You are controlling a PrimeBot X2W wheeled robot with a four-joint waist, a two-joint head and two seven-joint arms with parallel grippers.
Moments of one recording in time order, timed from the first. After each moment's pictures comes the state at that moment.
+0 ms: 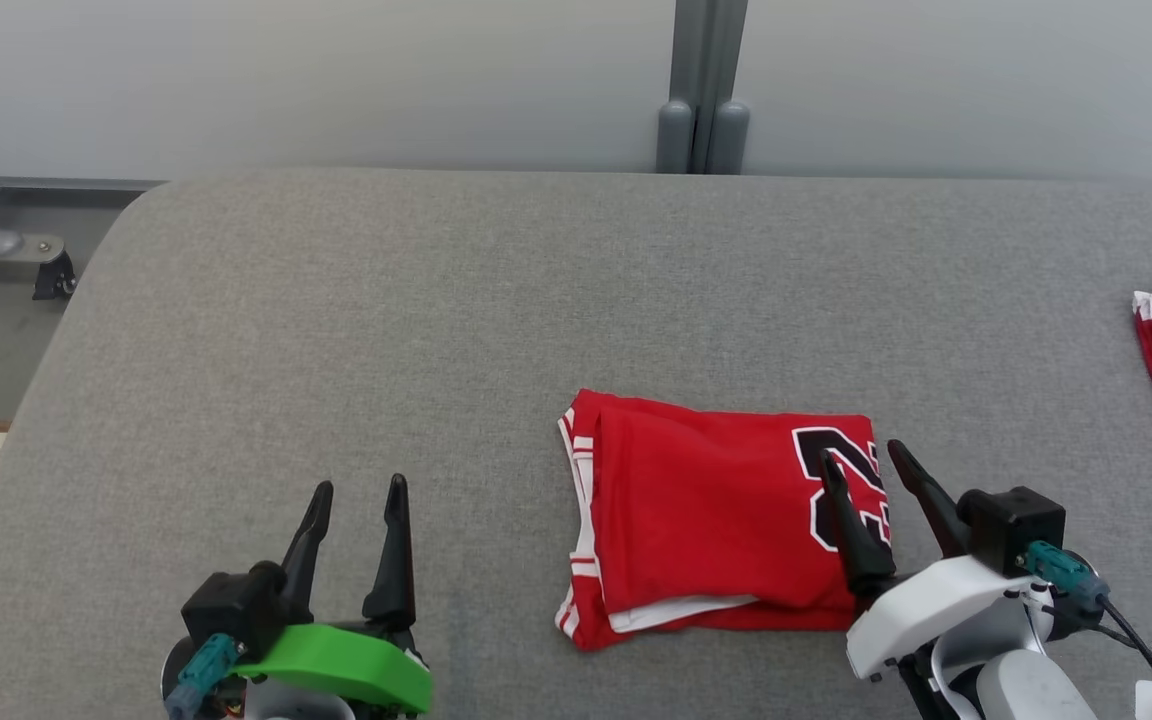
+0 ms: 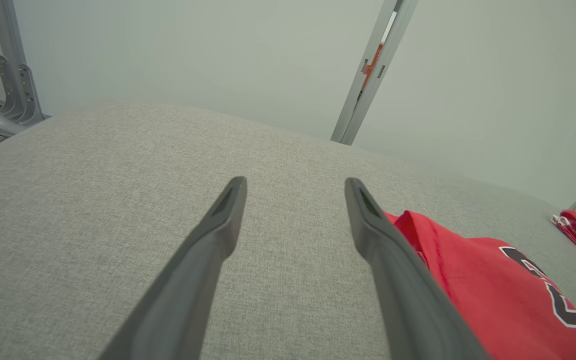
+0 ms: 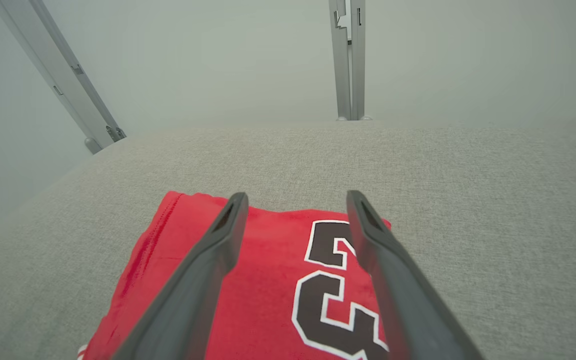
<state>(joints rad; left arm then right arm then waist) -0.06 0.13 -0.32 0.22 -0.52 0.04 -0.26 -0.06 -0.05 0.11 0.19 0.22 0.13 -0.09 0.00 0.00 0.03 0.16</state>
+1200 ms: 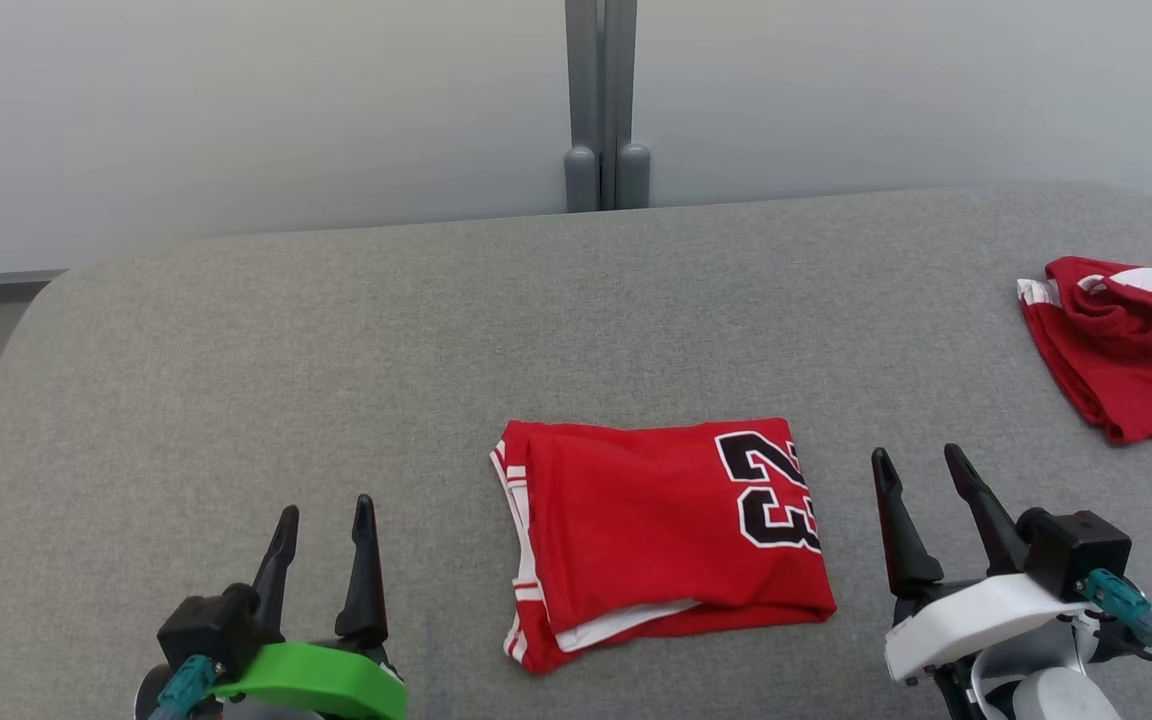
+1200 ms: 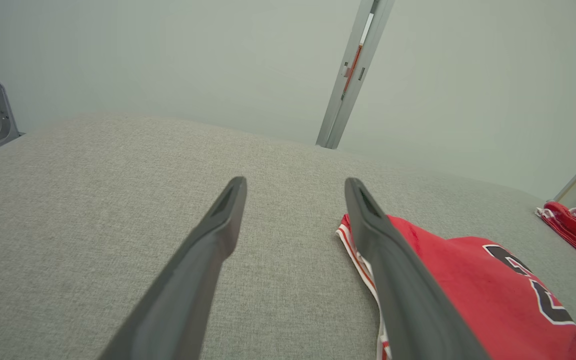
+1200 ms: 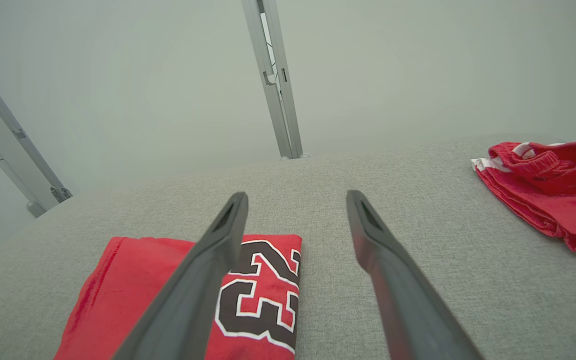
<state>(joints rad) -0.02 0.08 -0.21 0.25 -0.43 0.01 -0.26 -0.01 -0.05 0.04 0.16 0.24 0.13 -0.17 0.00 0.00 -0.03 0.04</state>
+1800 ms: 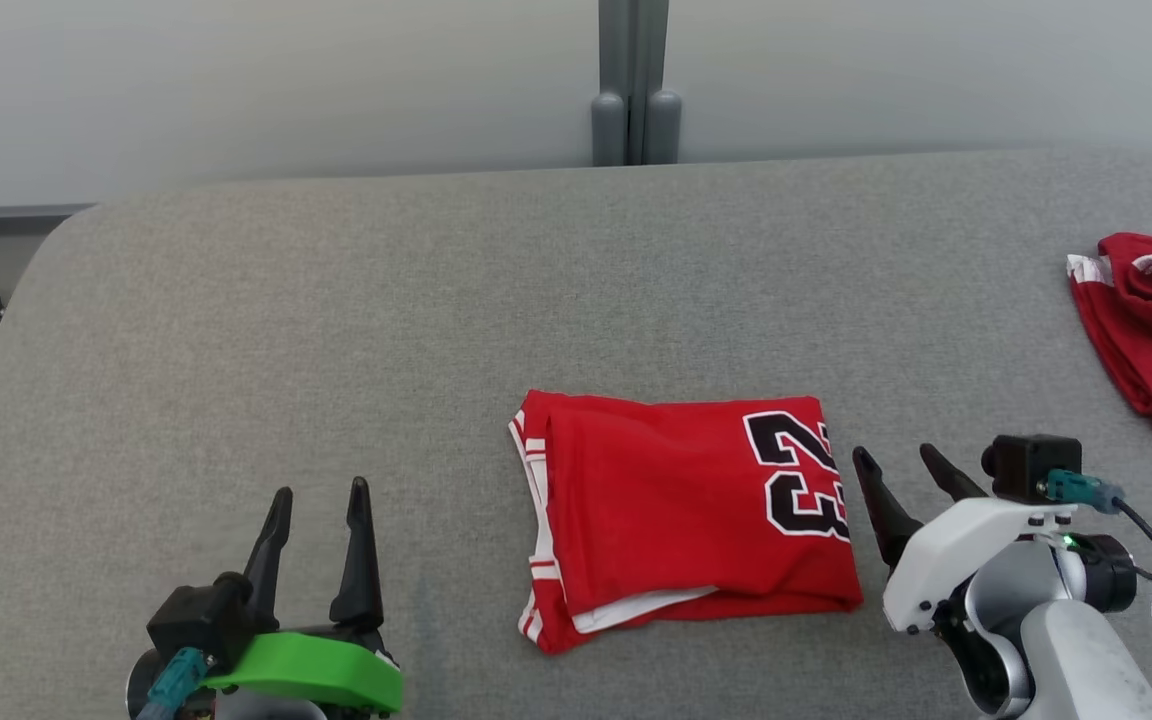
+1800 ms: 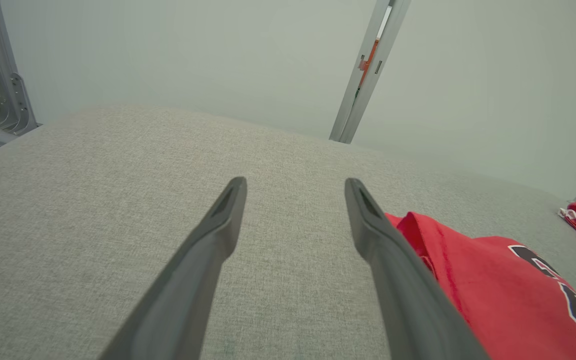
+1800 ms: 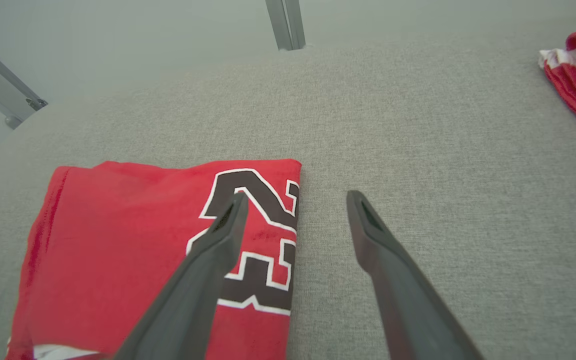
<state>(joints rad) -0.02 0.08 -0.19 0.21 -0.41 -0.01 -0.26 -0.13 -0.06 0.00 0.24 0.25 0.13 0.17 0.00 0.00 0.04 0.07</state>
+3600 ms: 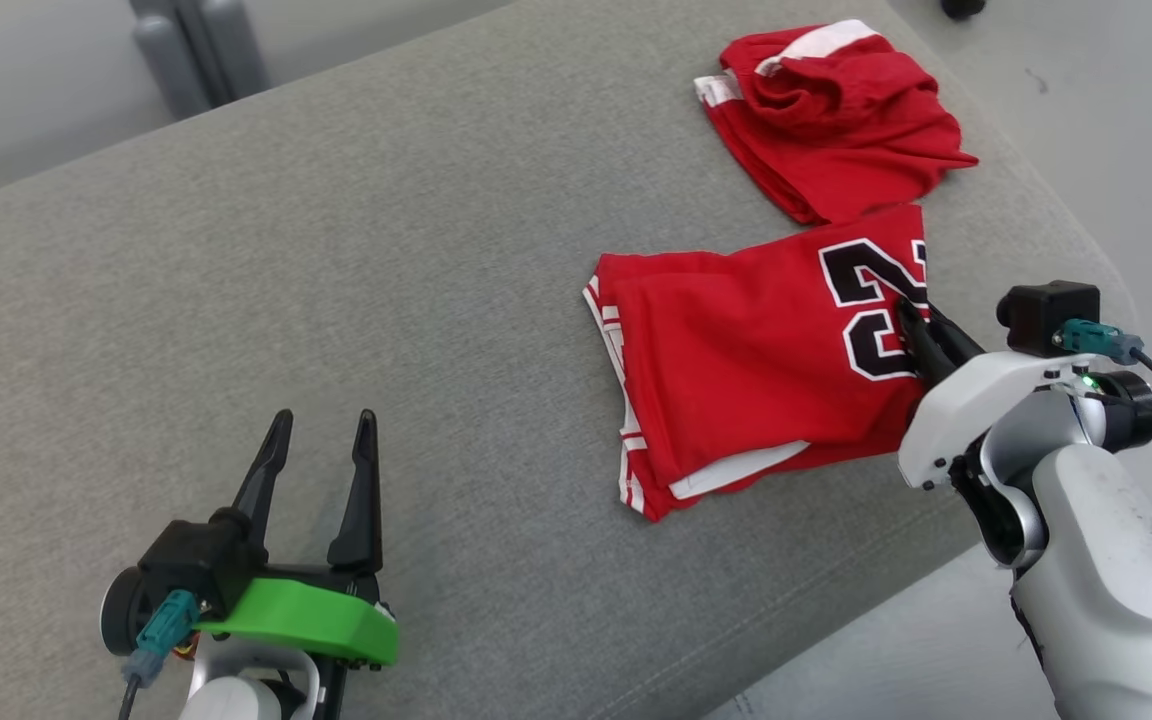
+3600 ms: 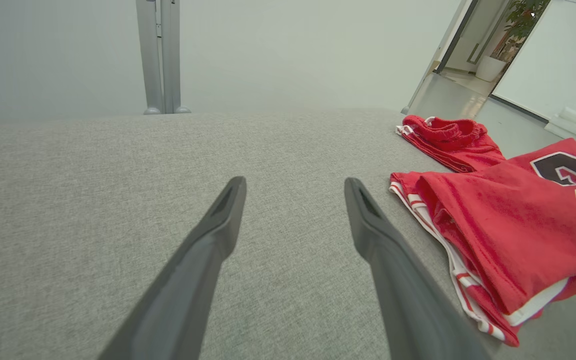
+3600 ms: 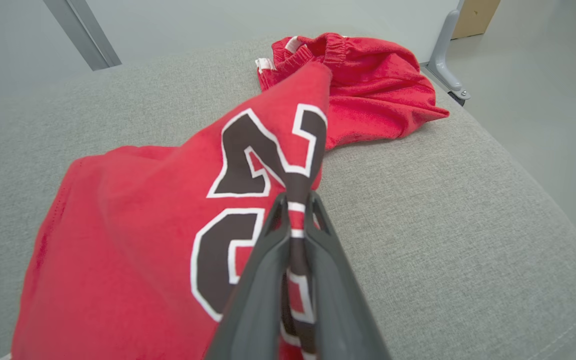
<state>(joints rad) -0.07 0.13 -0.23 0.06 -0.35 0.00 -0.18 -0.44 -0.21 0.13 0.46 0.32 0.13 0.08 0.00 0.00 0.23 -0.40</state>
